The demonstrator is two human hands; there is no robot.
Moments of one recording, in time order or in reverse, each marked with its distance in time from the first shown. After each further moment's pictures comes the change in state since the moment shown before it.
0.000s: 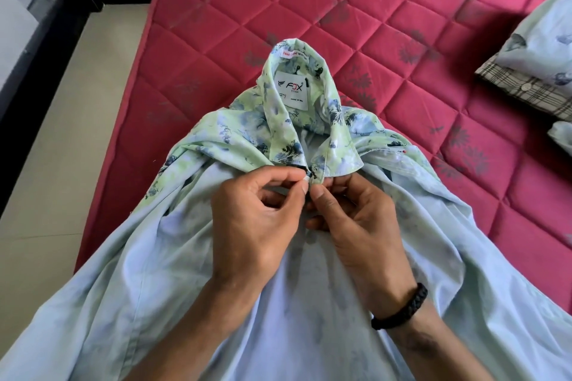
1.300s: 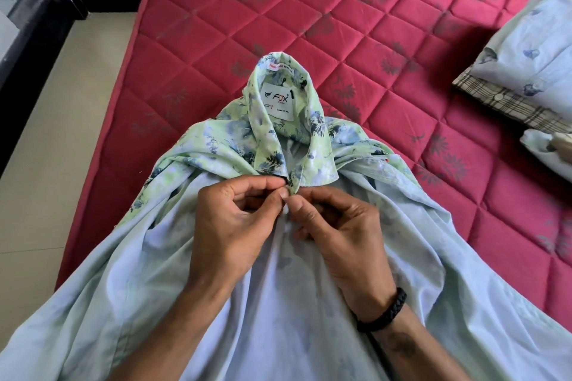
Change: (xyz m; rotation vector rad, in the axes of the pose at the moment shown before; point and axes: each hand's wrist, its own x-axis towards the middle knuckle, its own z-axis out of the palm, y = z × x) left_hand 0.013 -0.013 -0.005 -0.151 -0.094 -0.069; right_hand 0.002 0.009 -0.006 -0.009 -0.042 -0.090
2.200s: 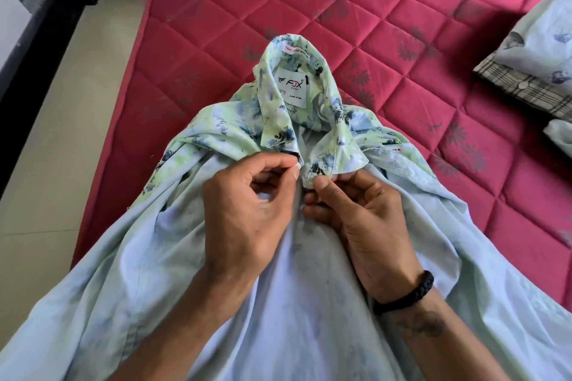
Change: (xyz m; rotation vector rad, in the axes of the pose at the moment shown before) left_hand -0.005 0.005 0.004 0.206 0.123 0.292; right_hand 0.005 -0.010 -0.001 0.193 0.088 0.183
